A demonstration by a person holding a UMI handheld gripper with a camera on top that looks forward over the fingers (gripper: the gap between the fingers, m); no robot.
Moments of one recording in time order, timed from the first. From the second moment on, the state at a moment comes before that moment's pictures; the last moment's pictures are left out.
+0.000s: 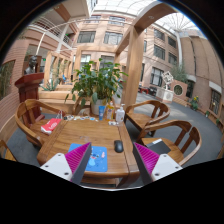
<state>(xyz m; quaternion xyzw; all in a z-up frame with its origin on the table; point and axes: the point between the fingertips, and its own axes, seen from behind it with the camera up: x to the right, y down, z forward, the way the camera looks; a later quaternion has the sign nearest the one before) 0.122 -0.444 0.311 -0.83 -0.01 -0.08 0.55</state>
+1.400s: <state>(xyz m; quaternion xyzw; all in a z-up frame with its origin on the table) 0.242 -0.118 -0.010 -0.90 0.04 -0.07 0.43</state>
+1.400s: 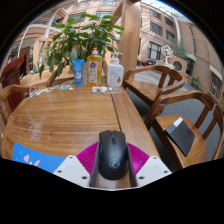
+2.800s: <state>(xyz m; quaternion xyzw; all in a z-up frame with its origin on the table) 0.018 -0.253 0.000 -0.91 0.01 0.03 0.41</state>
